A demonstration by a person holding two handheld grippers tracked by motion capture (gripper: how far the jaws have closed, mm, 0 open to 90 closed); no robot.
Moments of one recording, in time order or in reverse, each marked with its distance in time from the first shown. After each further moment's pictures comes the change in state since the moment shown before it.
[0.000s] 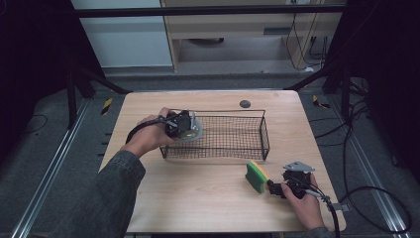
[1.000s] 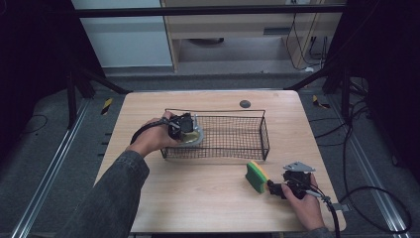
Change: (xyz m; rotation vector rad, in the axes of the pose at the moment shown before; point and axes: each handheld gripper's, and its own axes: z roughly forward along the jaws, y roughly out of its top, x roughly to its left) left arm -0.002 0.003 0.026 0.008 -0.087 -0.029; right arm 0.000 -0.001 -0.001 0.000 0.000 -0.005
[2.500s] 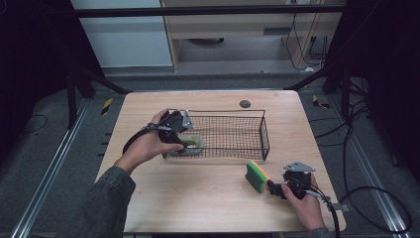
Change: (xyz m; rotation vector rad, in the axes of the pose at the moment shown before) left arm -0.022 -0.017 -0.056 -0.189 0.011 -0.271; right arm 0.000 0.000 -0.001 0.003 0.002 0.006
